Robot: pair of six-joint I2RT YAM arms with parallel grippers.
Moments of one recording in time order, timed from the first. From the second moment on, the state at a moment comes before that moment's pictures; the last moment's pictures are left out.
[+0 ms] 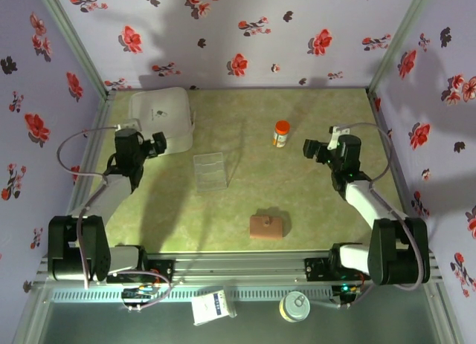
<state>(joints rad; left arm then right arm) -0.09 1.28 0.70 0.01 -0.08 -0.33 0.07 1.23 0.62 0.10 -0.10 0.22</state>
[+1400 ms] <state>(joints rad) -0.45 1.64 0.77 0.18 0.44 -0.89 0.60 1.77 0.93 0.10 -0.40 0.82</state>
